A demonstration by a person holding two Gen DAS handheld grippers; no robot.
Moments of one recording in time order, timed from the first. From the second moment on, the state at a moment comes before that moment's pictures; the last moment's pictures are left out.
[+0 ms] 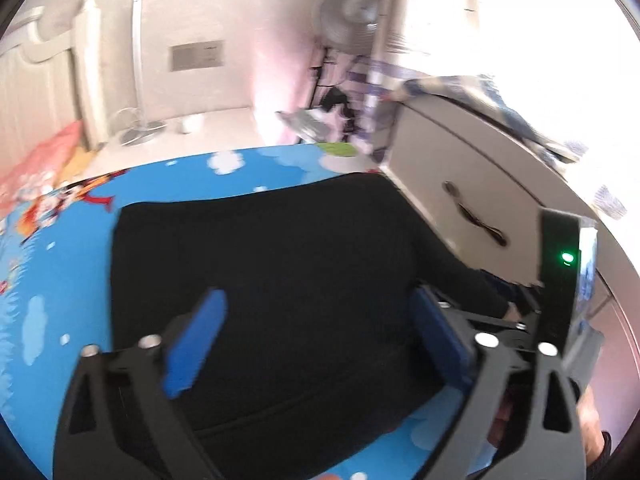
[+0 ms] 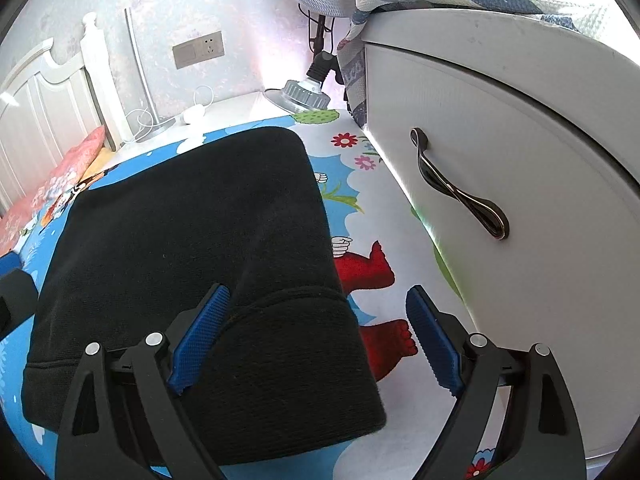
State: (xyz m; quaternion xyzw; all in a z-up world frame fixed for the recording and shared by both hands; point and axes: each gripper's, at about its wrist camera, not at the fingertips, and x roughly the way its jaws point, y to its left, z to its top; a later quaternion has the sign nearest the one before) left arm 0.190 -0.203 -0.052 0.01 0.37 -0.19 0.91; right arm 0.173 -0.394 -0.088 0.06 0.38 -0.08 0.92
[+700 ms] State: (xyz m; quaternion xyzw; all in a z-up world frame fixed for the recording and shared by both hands) left arm 0.175 -0.150 -0.092 0.03 0.39 -0.14 0.91; right arm 0.160 -0.355 -0.040 0.00 0.35 -0.09 0.93
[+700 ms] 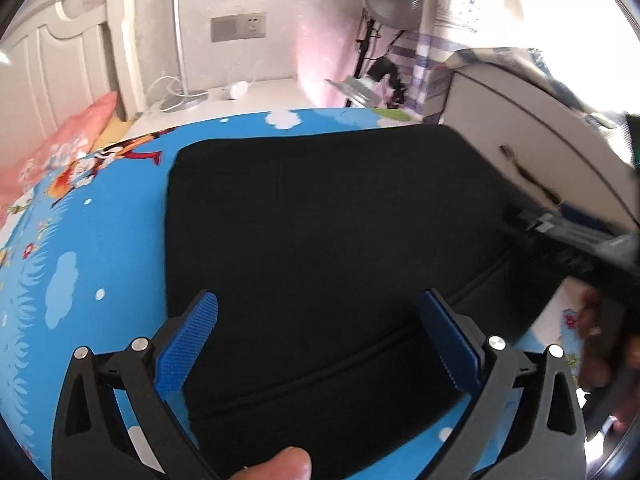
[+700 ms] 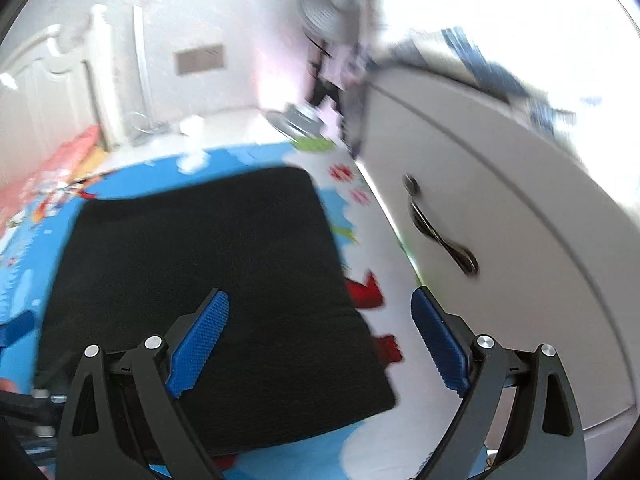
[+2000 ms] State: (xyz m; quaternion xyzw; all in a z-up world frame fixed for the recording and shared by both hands) left arm 0.133 -0.125 -0.045 0.01 0.39 -0.15 0.91; right arm 0.097 -0.321 -0.022 -0.01 0.40 -0.11 0.91
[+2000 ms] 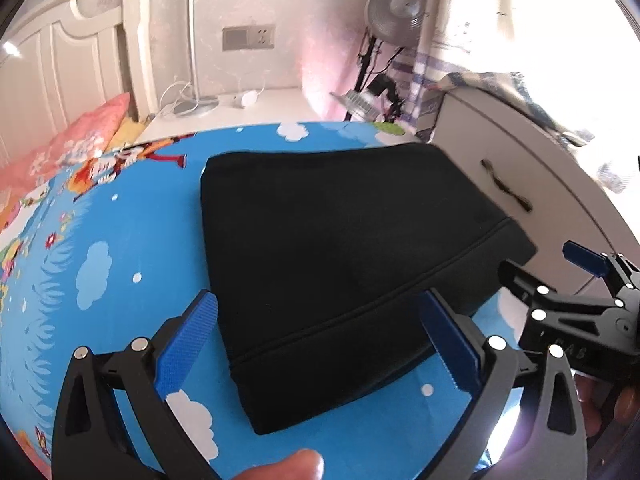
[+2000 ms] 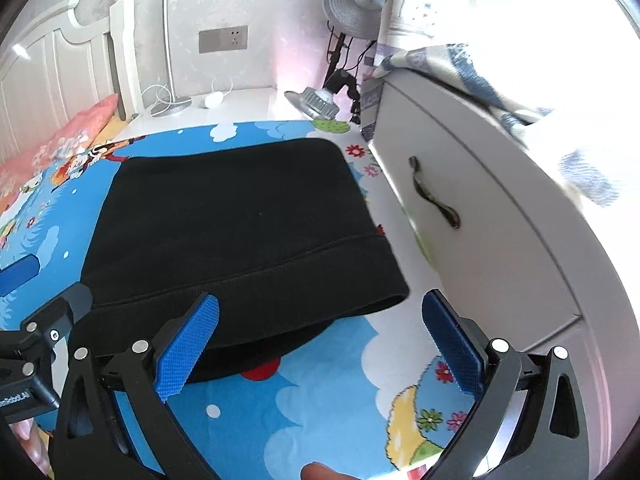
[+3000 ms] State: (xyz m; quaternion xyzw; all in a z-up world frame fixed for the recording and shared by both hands) left arm 0.124 -0.138 -0.030 0.01 0.38 -0.17 0.91; right arm 0.096 -0.331 -0.013 0.01 0.39 -0.11 0.91
